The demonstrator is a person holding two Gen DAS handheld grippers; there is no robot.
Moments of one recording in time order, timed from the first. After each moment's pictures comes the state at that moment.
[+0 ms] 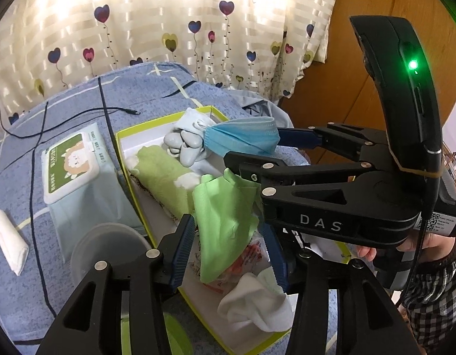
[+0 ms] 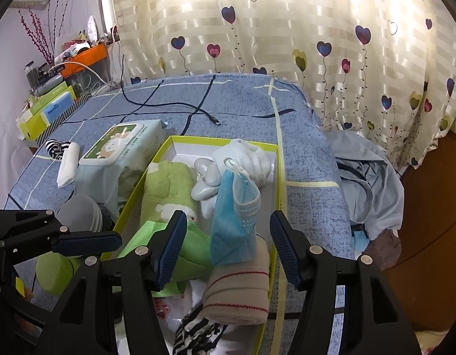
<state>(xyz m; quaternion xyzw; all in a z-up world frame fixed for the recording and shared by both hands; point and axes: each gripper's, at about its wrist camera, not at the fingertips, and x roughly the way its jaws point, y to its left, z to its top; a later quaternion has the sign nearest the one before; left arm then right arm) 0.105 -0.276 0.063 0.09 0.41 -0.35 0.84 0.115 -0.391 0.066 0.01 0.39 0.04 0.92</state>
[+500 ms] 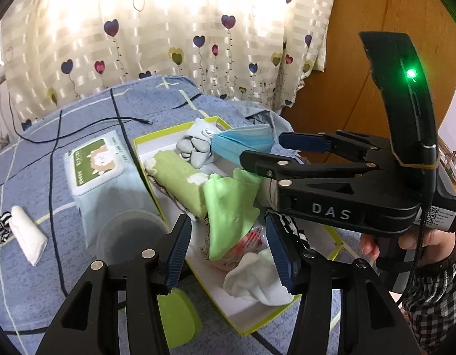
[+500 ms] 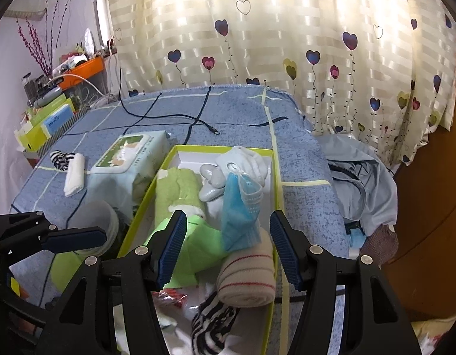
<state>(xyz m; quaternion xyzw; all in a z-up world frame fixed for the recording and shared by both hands) 0.081 -0.252 0.081 0.08 0.39 -0.34 0.85 0.088 -0.385 0.082 0.03 0.37 0.02 0.93</state>
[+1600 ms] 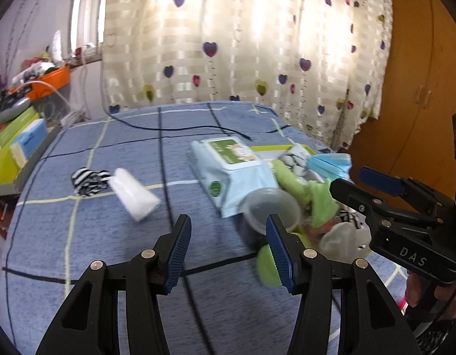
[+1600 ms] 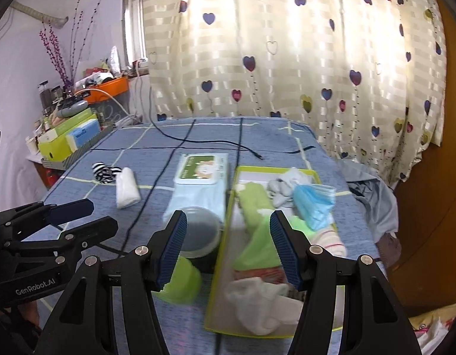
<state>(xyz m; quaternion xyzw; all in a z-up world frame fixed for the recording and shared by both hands) 0.055 -0.104 0.103 0.02 0.33 -0.20 0.92 0.030 -0.272 0.114 0.02 0.30 0.02 0.95</state>
